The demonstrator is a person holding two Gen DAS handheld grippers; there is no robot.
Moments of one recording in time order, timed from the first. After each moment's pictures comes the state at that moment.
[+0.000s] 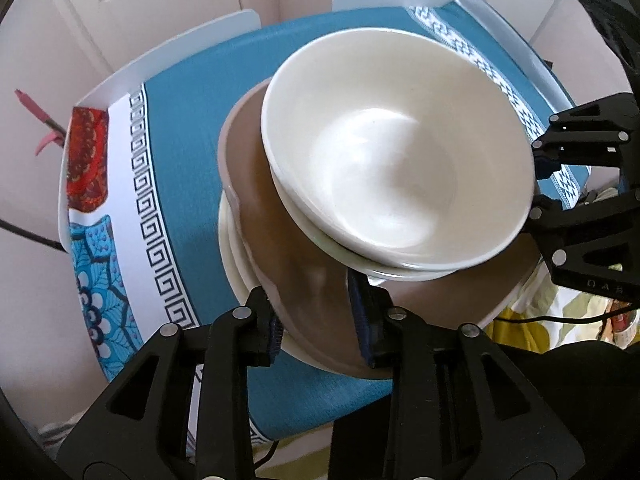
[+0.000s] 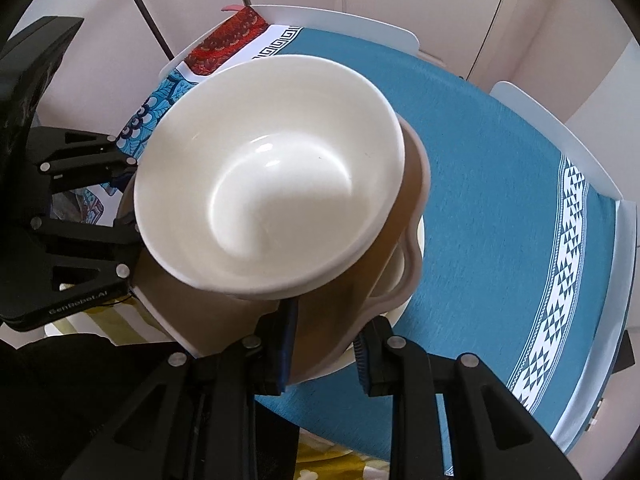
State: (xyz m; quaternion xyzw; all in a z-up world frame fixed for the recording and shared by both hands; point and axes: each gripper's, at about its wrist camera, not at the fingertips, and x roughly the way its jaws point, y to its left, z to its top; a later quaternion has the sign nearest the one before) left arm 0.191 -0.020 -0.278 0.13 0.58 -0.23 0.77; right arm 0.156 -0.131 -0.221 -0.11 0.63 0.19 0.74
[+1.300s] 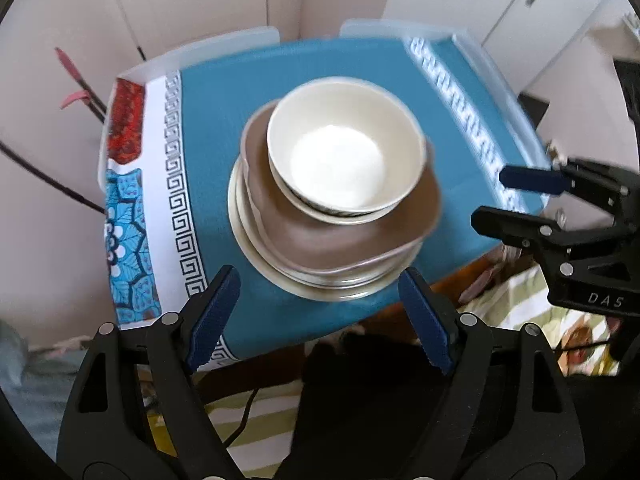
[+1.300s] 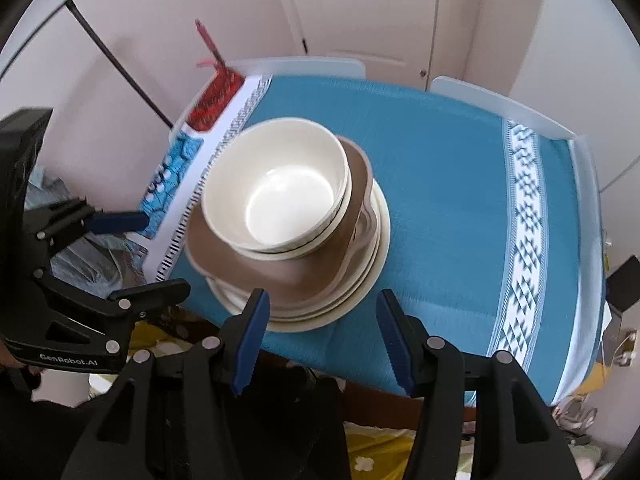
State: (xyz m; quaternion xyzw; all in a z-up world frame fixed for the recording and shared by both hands) left arm 0.138 -0.005 -0.185 0.05 0.58 -0.20 0.79; right arm 0.107 -0.163 -0.134 0.00 0.60 0.13 0.79
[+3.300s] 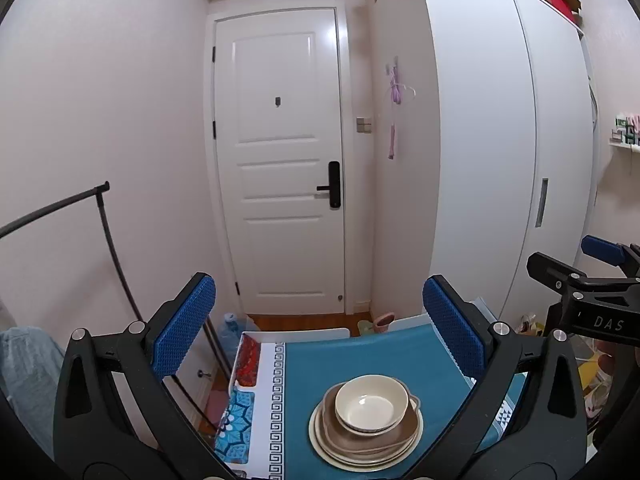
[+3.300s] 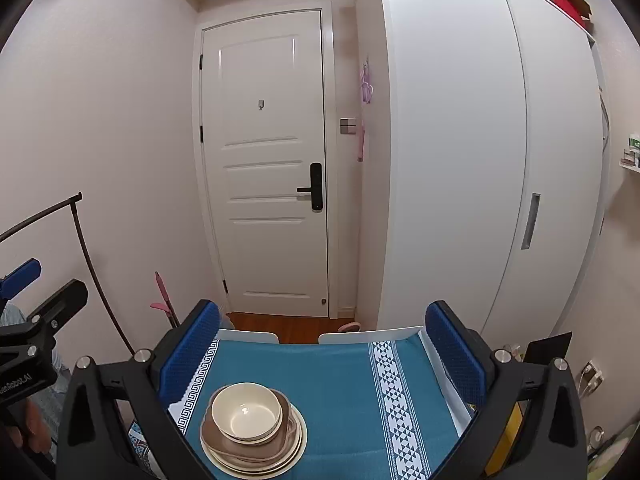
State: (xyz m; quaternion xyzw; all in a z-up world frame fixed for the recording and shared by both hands) left arm 0.023 0.011 0.037 0.02 0.13 -0.07 0.99; right arm 0.017 -0.185 0.084 0.01 0.22 -0.05 0.97
